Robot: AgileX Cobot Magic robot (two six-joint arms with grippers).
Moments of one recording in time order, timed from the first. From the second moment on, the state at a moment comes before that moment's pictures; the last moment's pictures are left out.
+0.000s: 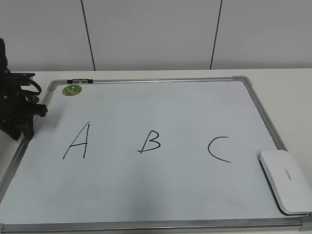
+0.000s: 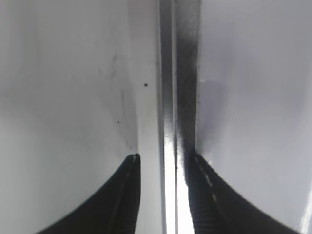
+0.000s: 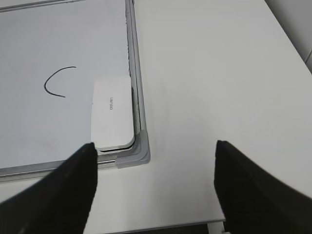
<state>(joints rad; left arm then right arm) -0.03 2.14 -1.48 0.00 0.96 -0.07 0.06 -0.02 -0.49 -0.11 1.14 0.15</state>
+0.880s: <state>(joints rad) -0.03 2.15 -1.49 -0.01 0.96 -0.07 0.06 -0.02 -0.49 -0.10 1.14 0.15</state>
